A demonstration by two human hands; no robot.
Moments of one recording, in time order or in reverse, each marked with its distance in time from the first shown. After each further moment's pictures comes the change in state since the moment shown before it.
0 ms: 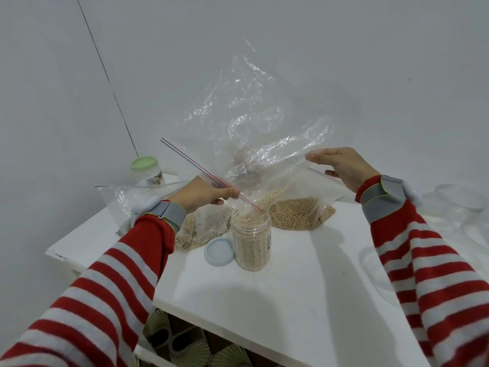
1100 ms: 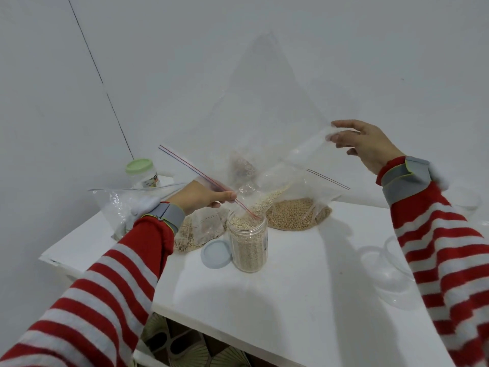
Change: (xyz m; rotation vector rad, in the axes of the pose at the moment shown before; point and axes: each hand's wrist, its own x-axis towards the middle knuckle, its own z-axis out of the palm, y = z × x) left_hand 0.015 -0.014 -0.001 0.097 -0.041 -0.046; right_hand 0.000 -0.027 -0.046 -0.072 0.124 -0.115
